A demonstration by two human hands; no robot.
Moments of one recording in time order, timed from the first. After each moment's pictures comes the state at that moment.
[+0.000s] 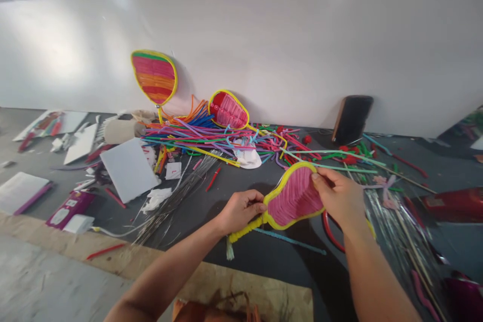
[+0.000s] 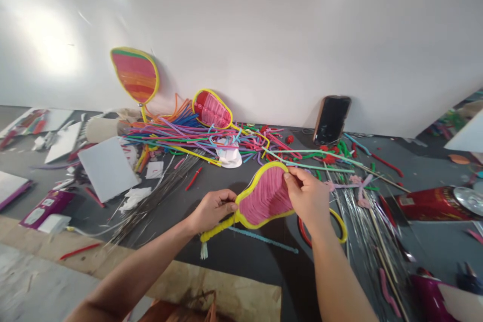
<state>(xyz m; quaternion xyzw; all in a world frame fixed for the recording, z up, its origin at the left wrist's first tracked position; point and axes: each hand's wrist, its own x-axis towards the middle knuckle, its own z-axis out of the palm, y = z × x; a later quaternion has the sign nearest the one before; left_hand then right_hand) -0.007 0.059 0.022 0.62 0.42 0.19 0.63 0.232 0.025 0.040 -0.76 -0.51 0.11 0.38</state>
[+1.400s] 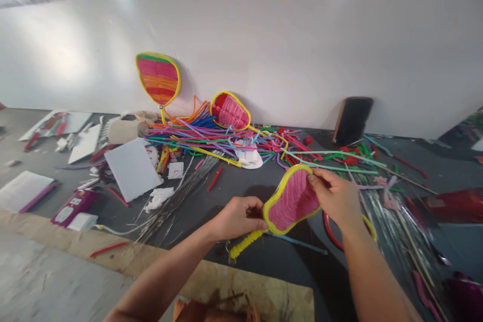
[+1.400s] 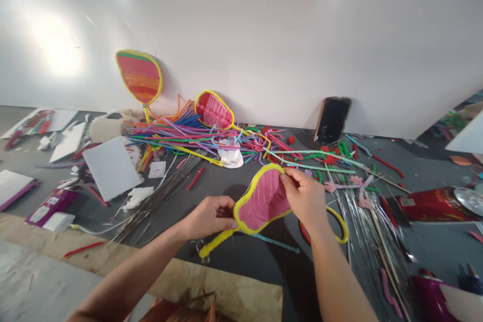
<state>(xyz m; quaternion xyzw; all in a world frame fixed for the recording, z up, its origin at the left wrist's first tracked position) -0.019 0.050 0.037 0.58 0.40 0.12 0.70 0.228 0.025 0.040 -0.74 -0.53 0.14 0.38</state>
